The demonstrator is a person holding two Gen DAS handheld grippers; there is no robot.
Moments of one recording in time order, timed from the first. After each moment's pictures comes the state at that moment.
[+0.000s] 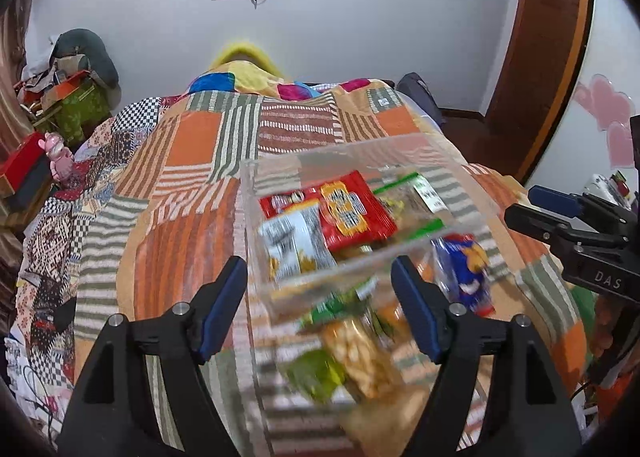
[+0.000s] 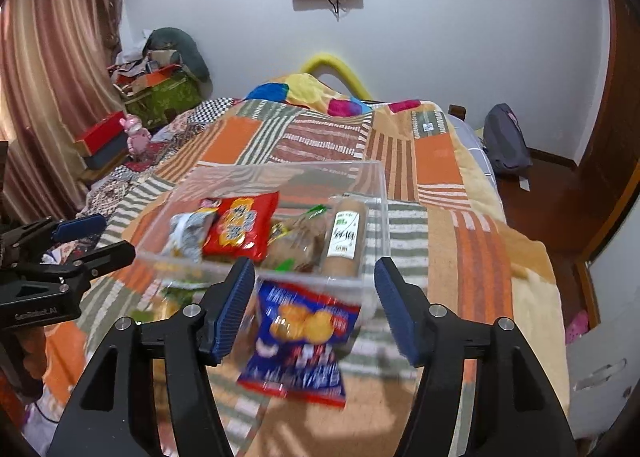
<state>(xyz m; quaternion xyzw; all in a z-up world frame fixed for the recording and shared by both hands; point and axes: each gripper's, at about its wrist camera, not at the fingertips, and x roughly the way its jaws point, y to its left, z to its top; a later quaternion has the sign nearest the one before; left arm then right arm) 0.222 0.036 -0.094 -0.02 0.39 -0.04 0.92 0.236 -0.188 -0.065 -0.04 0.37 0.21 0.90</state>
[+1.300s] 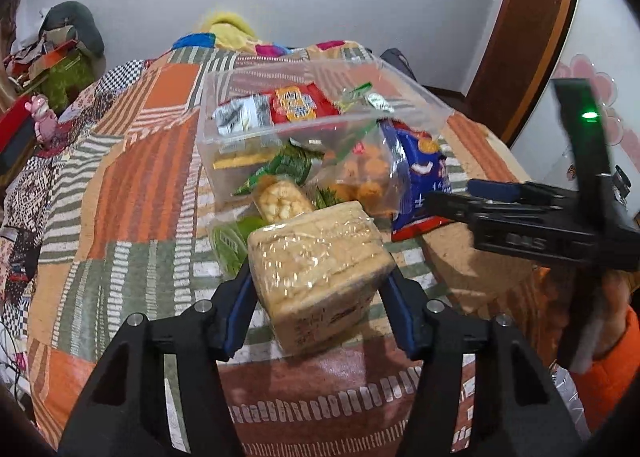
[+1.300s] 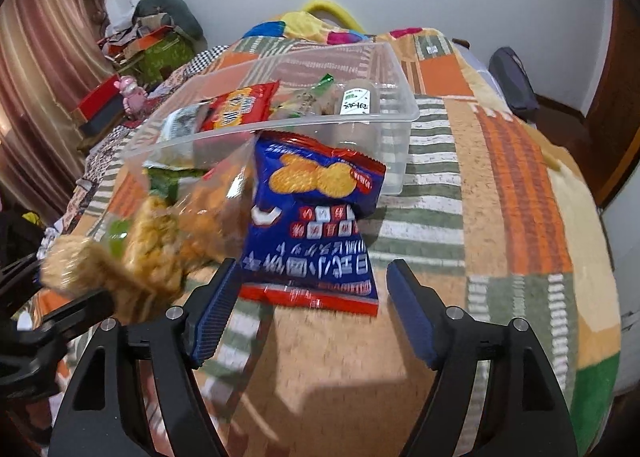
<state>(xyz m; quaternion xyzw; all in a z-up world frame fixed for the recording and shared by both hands) 0.152 0.005 -0.150 -0.04 0.42 -0.07 0.91 0.217 -0.183 -0.145 -0.02 0.45 0.20 0.87</state>
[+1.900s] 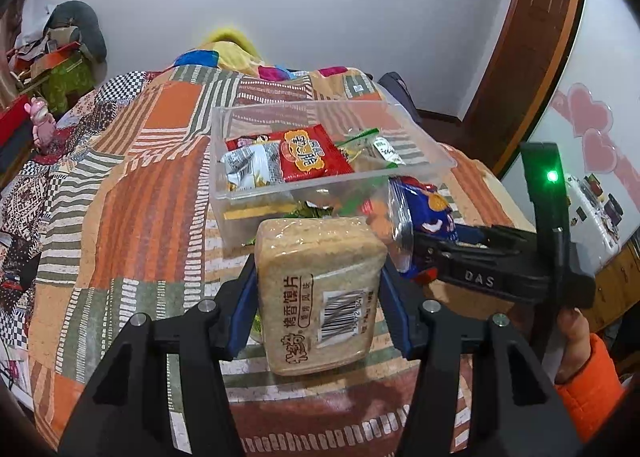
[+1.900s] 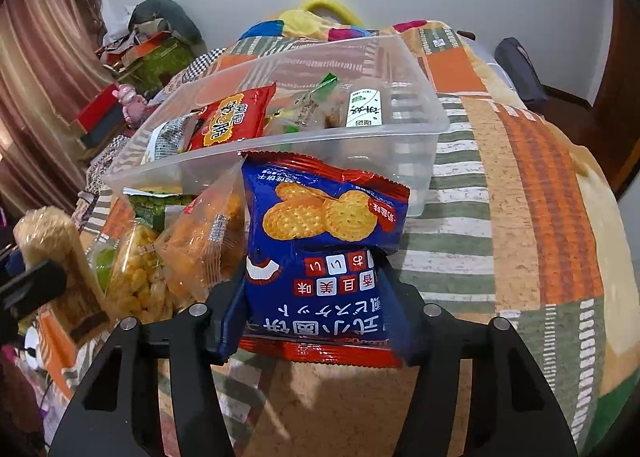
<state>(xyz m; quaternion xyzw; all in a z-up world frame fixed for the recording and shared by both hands) 0.174 0.019 -0.123 -0.07 0.39 -0.08 0.92 0.219 -0.181 -0.147 0.00 0.46 0.21 0.86</state>
